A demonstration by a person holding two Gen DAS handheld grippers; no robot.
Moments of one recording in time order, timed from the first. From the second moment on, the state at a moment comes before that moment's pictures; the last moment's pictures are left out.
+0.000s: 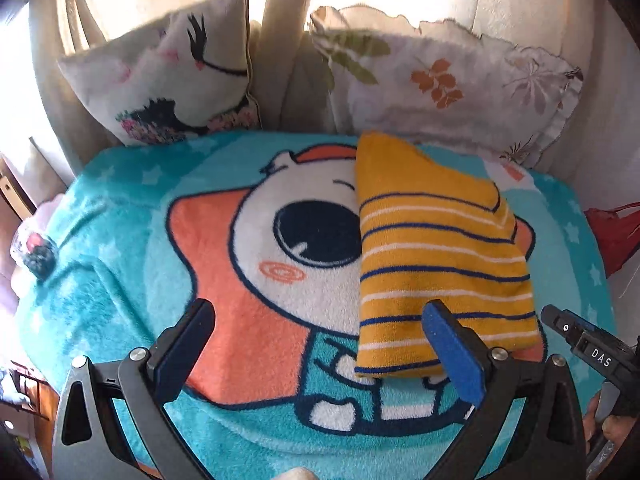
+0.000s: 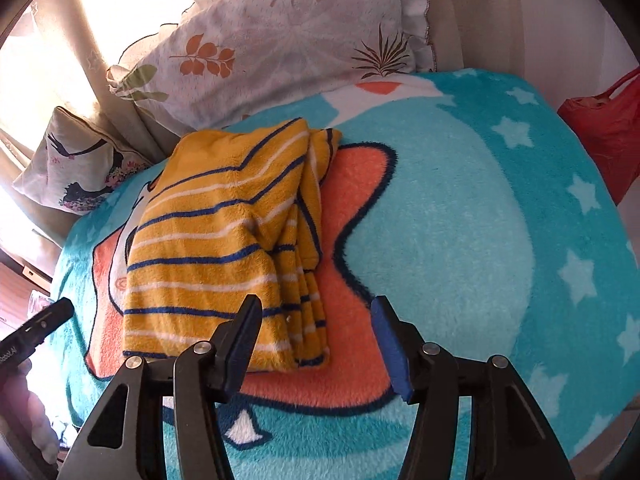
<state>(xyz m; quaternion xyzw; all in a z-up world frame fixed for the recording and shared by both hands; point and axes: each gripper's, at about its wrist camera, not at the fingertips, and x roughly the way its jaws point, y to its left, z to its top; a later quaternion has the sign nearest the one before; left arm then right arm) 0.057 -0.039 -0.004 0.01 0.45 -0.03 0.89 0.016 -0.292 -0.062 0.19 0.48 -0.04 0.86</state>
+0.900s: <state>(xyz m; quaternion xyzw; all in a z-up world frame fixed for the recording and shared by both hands) -0.001 -0.031 0.021 0.05 0.43 -0.09 0.89 -0.034 -0.202 -0.039 0.11 0.47 -0.01 0.87</state>
